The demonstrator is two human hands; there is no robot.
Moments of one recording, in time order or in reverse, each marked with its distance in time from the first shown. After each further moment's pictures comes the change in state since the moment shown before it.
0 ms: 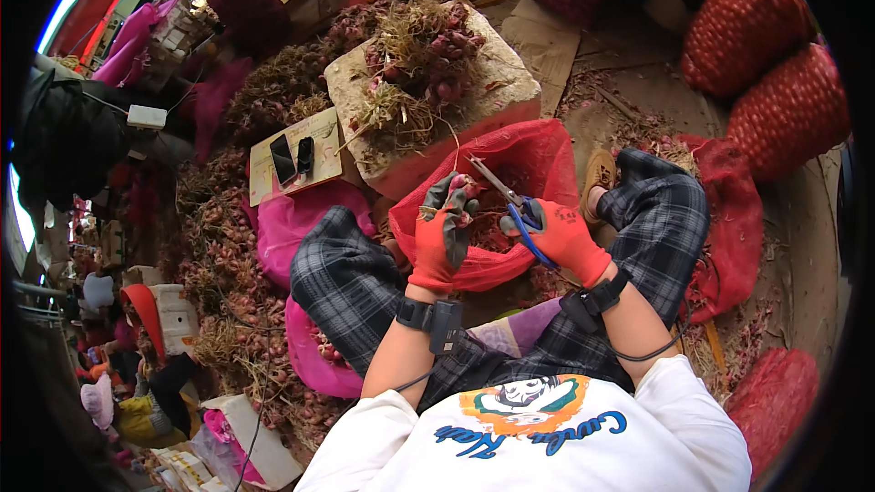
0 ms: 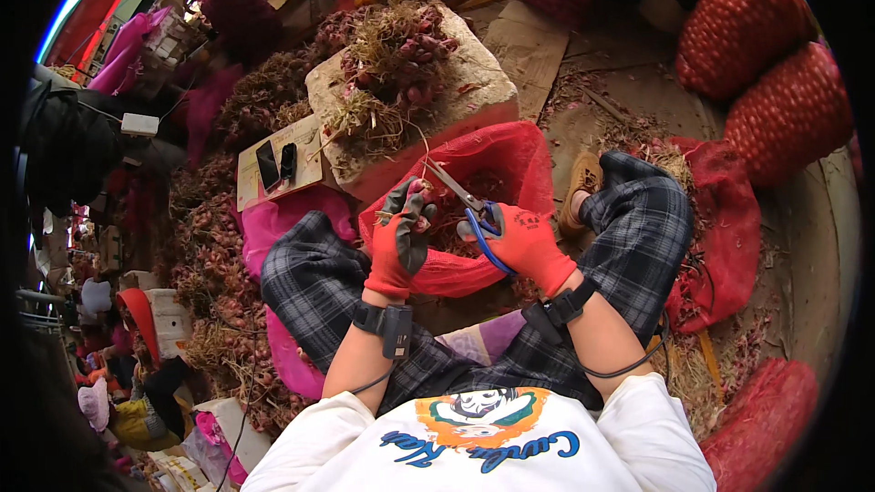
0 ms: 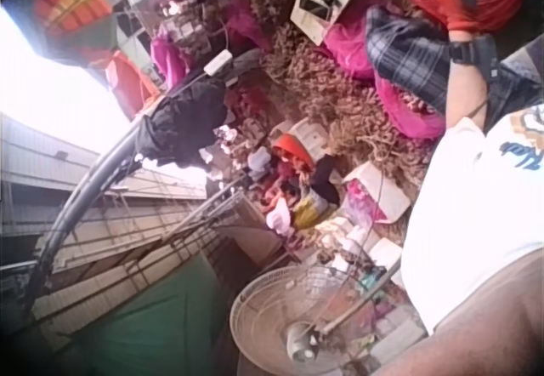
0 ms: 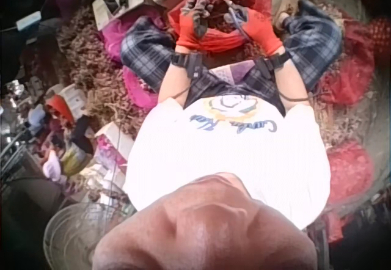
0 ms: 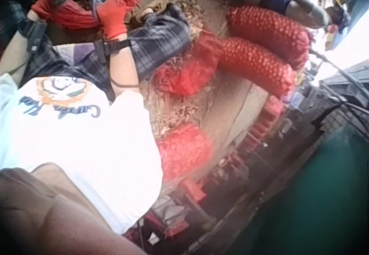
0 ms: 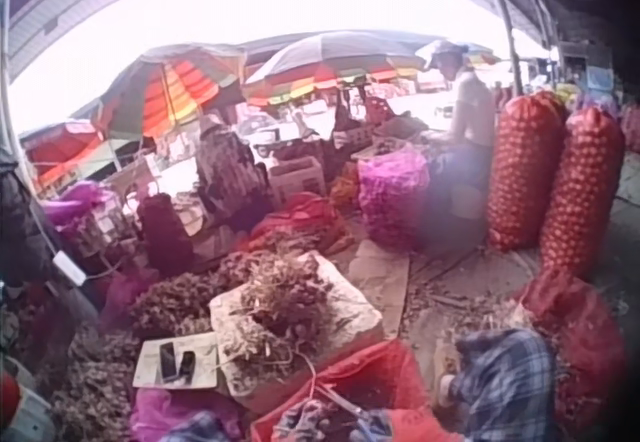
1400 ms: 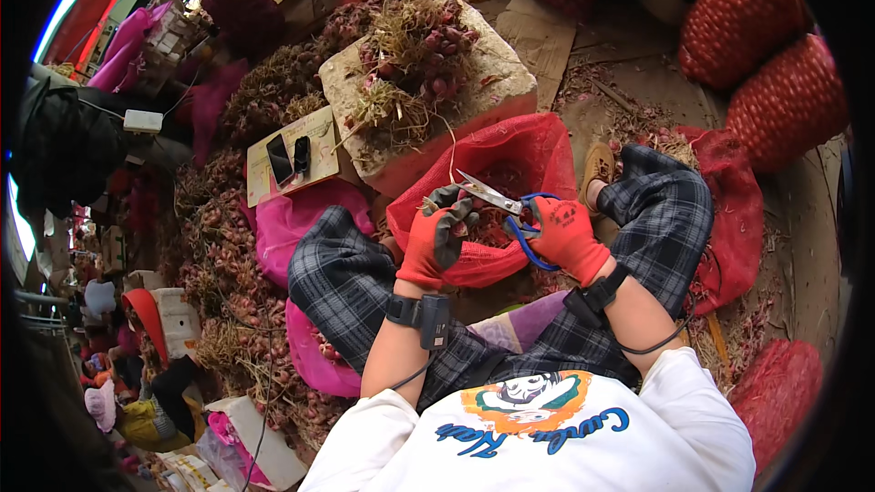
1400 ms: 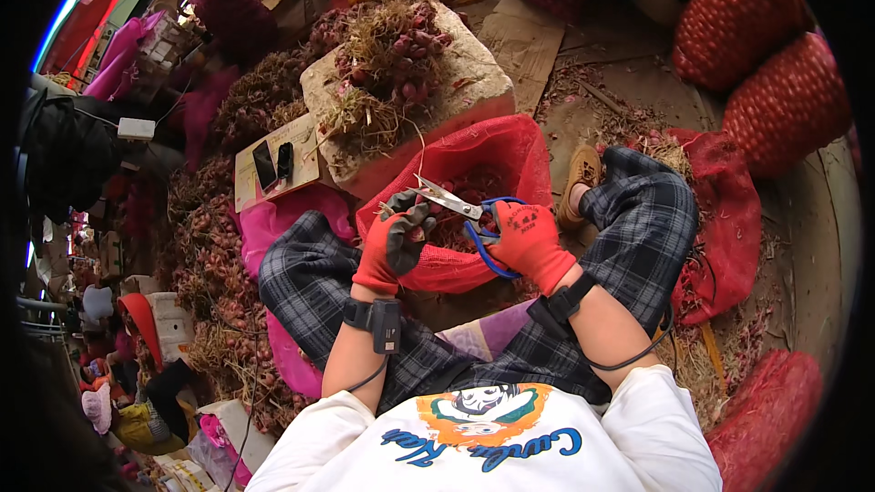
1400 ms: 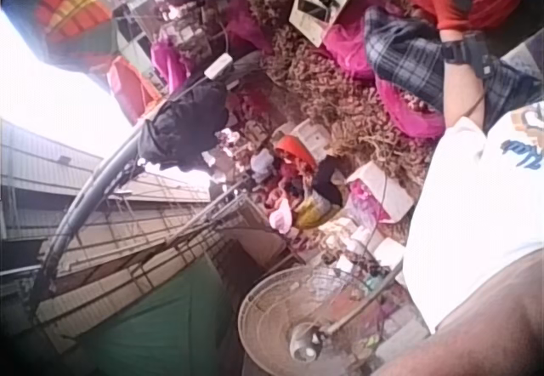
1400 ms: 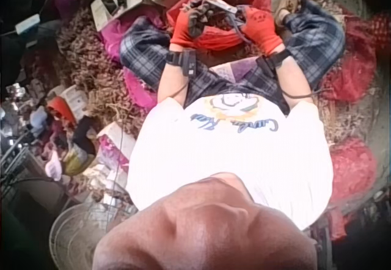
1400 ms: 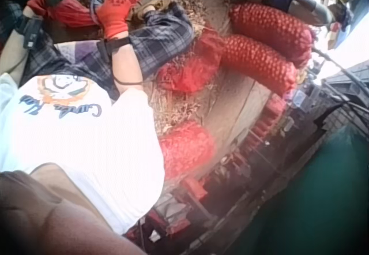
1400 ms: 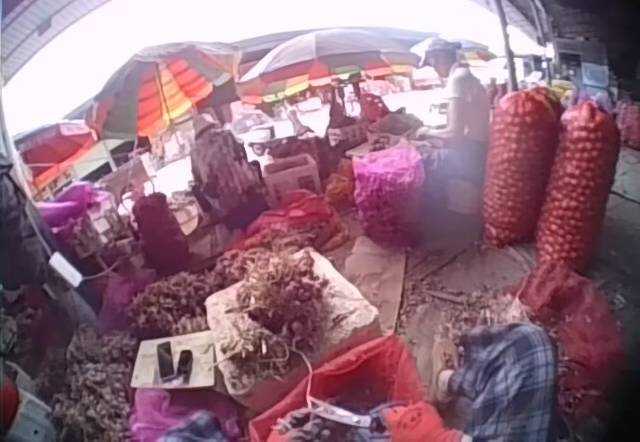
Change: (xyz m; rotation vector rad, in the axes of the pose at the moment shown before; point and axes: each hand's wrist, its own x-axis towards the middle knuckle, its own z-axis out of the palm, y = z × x) left_hand -0.001 0.012 -0.012 0.023 -0.117 -0.268; right_hand -0.004 0.027 0.012 -0.589 0.316 -0.208
